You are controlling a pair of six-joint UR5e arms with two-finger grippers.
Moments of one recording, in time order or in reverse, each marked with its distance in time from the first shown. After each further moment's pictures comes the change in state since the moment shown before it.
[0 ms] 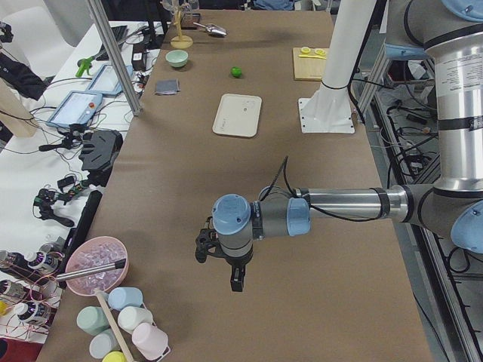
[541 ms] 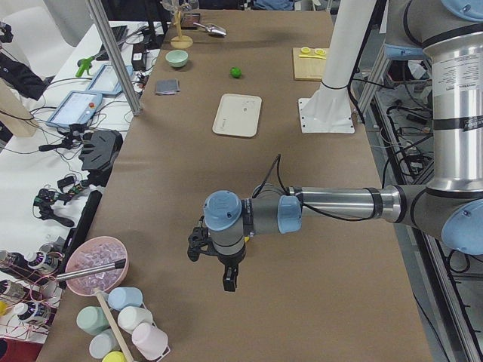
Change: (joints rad) left arm 0.012 -0.049 0.026 0.012 0.033 -0.005; right arm 0.001 0.000 0.004 0.000 0.000 0.001
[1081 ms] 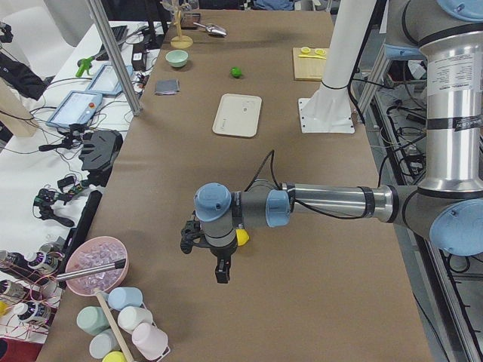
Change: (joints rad) left arm 0.035 -0.035 0.004 0.002 -0.006 -0.065; right arm 0.000 0.000 0.002 0.001 0.001 0.003
